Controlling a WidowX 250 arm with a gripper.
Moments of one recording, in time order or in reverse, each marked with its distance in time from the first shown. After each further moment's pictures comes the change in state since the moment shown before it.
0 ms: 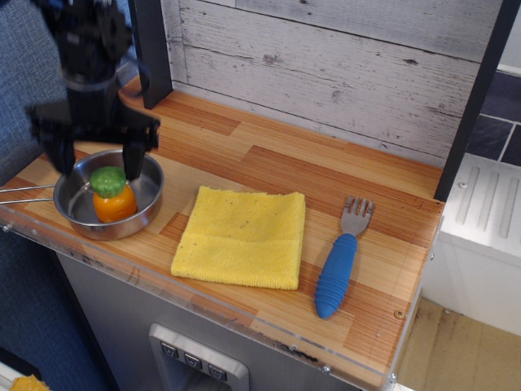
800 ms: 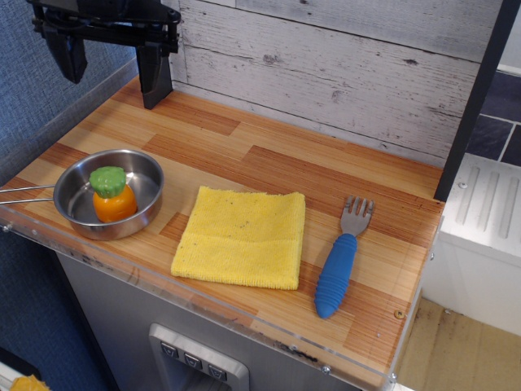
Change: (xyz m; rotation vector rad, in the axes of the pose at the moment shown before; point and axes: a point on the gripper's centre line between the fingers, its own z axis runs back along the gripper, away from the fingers) arm 0.024 -0.011 0.074 -0.028 -0.073 -0.051
